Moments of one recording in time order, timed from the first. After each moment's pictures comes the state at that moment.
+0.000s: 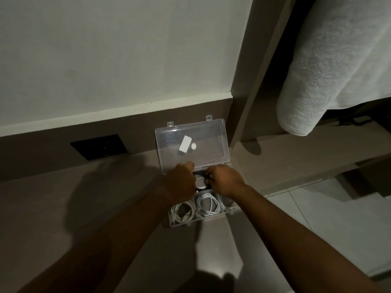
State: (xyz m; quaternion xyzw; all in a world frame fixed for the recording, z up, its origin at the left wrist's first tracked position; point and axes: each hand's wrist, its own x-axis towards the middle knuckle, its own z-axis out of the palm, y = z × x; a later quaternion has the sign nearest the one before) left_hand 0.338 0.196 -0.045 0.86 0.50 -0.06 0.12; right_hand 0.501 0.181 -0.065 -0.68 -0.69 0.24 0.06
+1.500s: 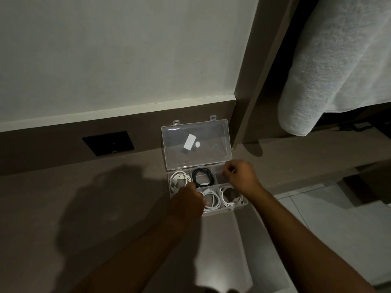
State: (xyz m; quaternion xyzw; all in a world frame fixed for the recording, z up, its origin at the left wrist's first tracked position) left_hand 0.341 0.129 -0.065 0.84 0.51 -0.05 0.16; right_hand 0.524 0.160 -0.047 -0.72 -0.58 0.29 0.24
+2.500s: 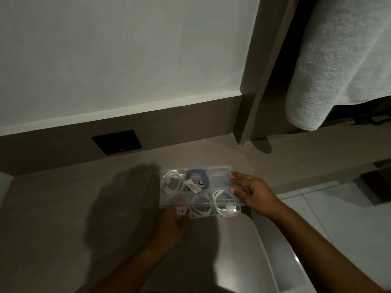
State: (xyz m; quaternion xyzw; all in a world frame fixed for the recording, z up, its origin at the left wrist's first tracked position) left_hand 0.277 0.073 -0.065 0.62 0.62 0.22 0.43; right_hand 0.539 0.106 -0.047 -0.63 -0.66 0.36 0.19
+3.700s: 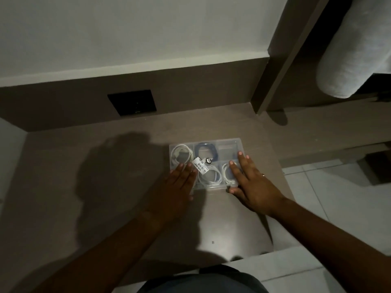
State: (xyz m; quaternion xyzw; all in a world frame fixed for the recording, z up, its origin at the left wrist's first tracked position) left_hand 0.230 0.055 -0.060 0.89 0.46 -0.03 0.04; right_hand 0.500 0.052 -0.094 -0.58 -0.80 0.16 0.00
